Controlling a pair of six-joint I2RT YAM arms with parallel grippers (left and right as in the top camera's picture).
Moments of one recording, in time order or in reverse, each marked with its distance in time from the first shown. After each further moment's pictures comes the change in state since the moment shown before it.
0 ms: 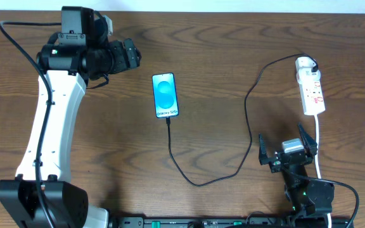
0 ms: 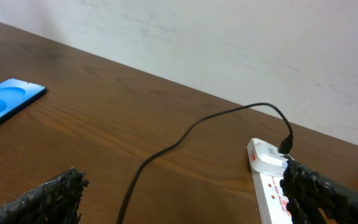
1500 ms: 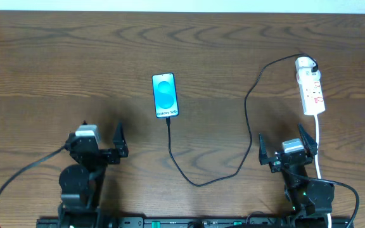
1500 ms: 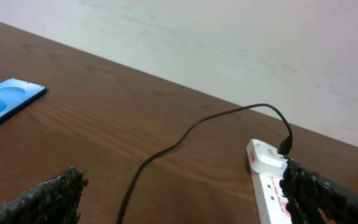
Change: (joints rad) left arm 0.000 -1.420 -1.421 0.799 -0.269 0.198; right arm 0.000 -0.003 0.000 0.000 0.000 0.000
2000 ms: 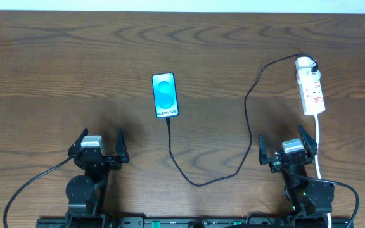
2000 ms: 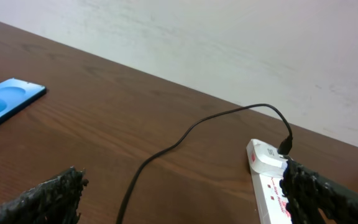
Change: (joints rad) left arm 0.000 -0.207 -0.161 0.014 -0.026 0.053; right arm 0.000 0.000 0.000 0.000 0.000 0.000
